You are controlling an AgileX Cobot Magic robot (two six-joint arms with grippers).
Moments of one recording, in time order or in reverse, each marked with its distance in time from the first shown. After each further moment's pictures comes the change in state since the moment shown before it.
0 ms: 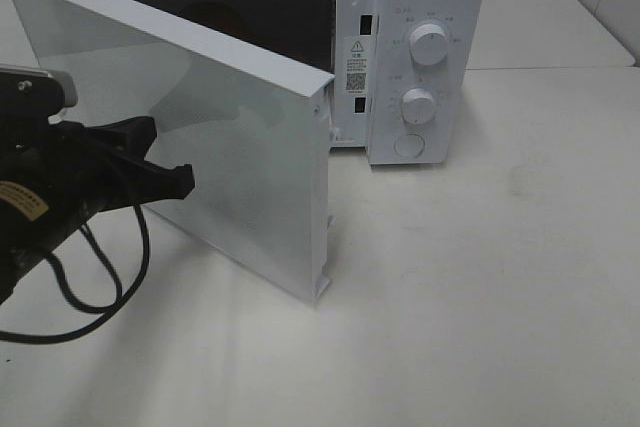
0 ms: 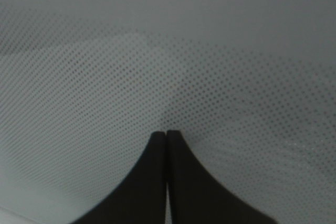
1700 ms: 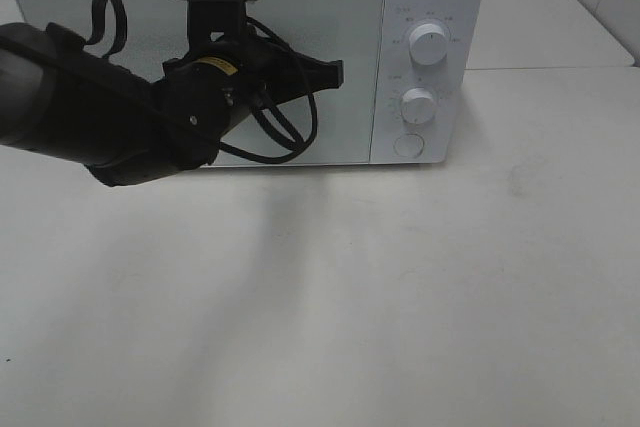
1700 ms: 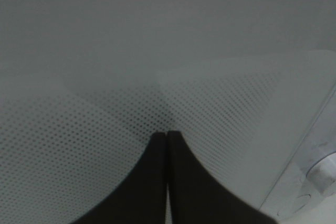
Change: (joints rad) left arm -0.075 0.253 -0.673 -0.288 0.414 0.269; right arm 0.000 0.000 0.000 0.000 0.000 0.000
